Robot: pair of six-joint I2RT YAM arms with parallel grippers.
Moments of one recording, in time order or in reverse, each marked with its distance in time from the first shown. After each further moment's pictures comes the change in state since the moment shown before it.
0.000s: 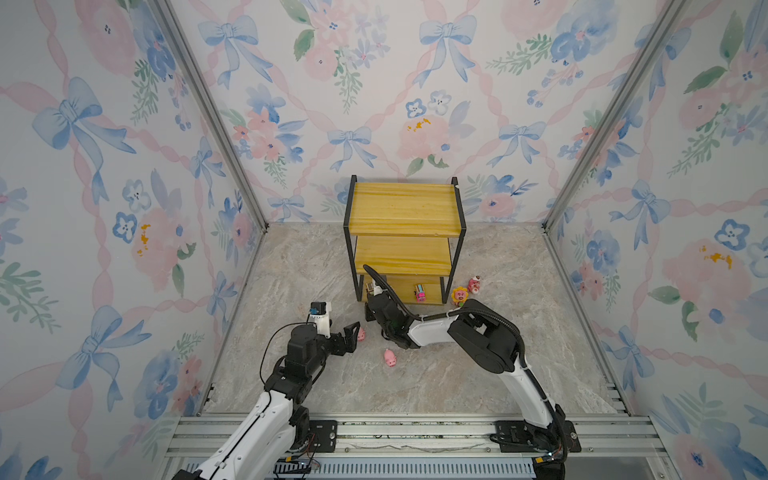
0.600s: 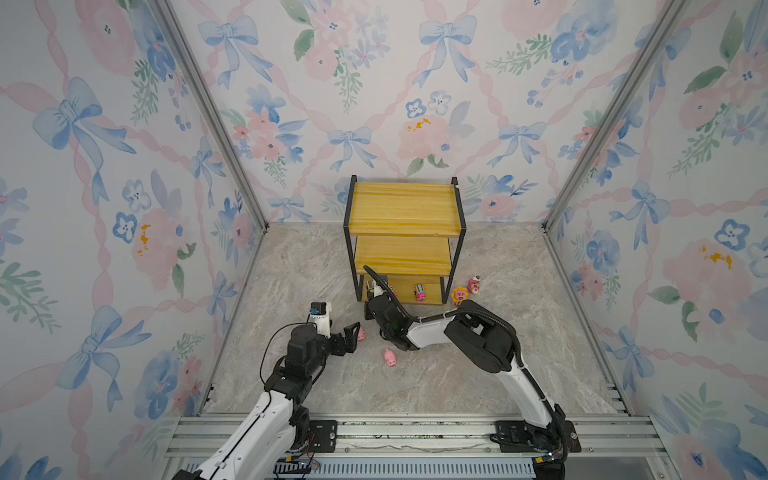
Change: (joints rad) left arm 0.000 0.000 -0.002 0.000 0.003 0.000; right arm 0.009 0.027 0.000 0.095 0.046 -0.012
